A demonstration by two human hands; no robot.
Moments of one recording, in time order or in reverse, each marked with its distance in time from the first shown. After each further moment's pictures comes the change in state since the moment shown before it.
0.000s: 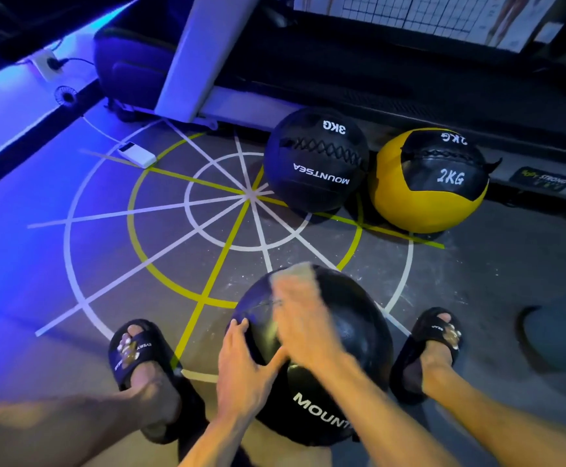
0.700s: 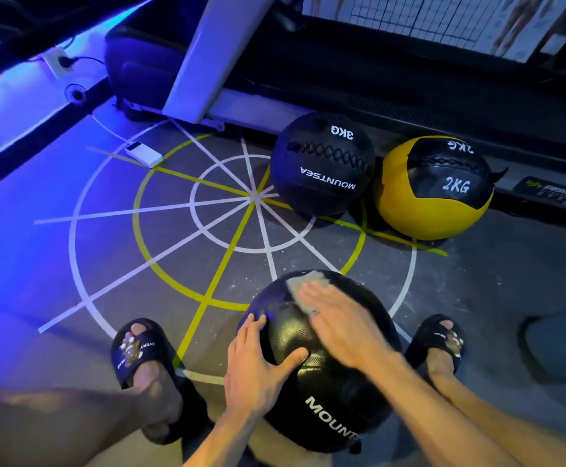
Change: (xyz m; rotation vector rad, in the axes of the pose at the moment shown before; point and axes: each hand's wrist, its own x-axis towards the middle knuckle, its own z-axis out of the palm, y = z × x) left_hand 0.001 0.013 -0.004 0.066 -0.055 0.040; right_hand -0.009 0.052 -0.034 -0.056 -0.189 -0.188
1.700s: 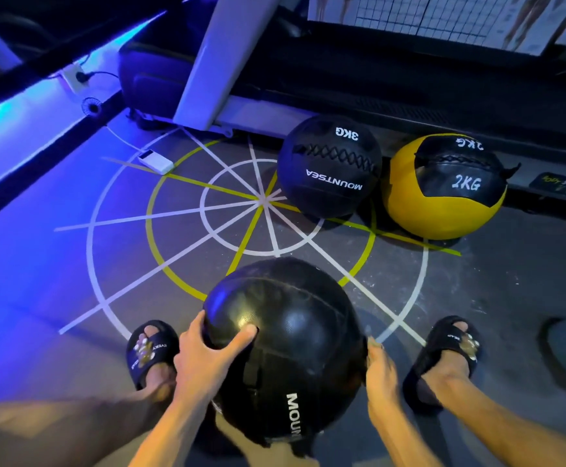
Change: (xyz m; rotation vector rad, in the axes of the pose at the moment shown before) left_hand 0.016 -0.033 -0.066 -0.265 0.148 -0.262; right_hand -0.054 0.024 0.107 1.360 0.483 1.039
